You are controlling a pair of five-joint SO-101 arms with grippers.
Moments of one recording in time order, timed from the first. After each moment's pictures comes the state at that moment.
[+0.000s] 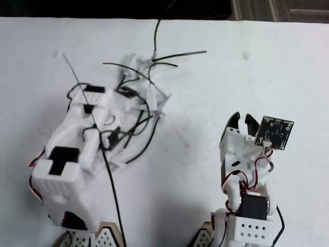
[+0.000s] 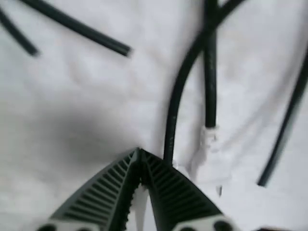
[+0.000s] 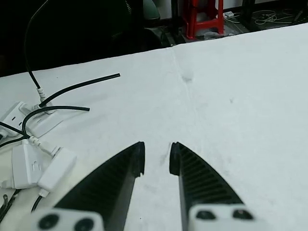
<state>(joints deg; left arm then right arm) 0.2 19.7 16.2 79.3 -26.8 4.0 -87.3 77.2 39.4 -4.8</state>
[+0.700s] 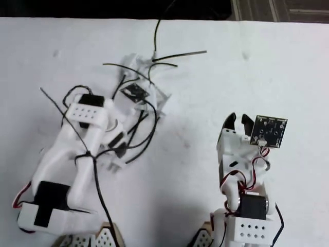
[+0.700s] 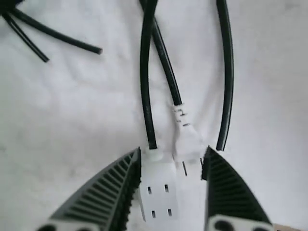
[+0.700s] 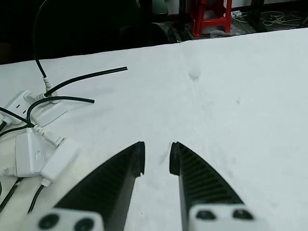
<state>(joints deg) 4.4 -4.1 28.8 76.1 -30.9 2.4 -87.3 77.2 40.2 -2.5</state>
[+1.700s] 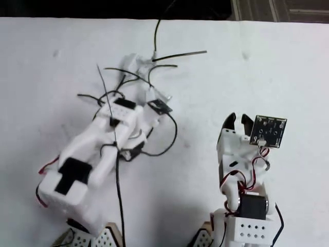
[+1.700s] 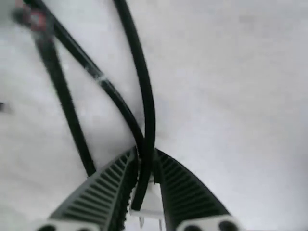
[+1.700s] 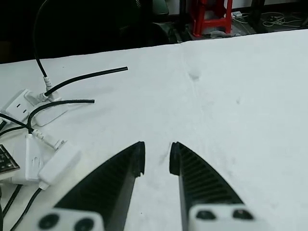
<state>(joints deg) 15.2 10.4 25.8 74.2 -25.8 2.3 -87.3 77.2 40.2 -2.2</state>
